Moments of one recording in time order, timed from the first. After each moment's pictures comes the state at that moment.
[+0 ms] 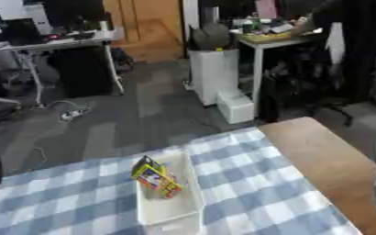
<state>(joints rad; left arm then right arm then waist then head) -0.36 0.17 -0.14 -1.83 0.10 -0.41 0.34 -0.10 -0.69 -0.18 -1.99 -1.11 -0.91 0.09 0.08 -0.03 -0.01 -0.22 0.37</state>
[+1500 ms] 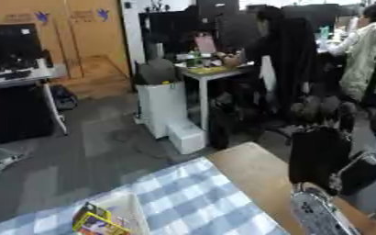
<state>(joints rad) -0.35 0.18 -0.17 -1.96 0.16 -0.50 0.30 -0.11 -0.69 -0.19 -1.99 -1.20 -0.91 0.17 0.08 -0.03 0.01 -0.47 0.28</state>
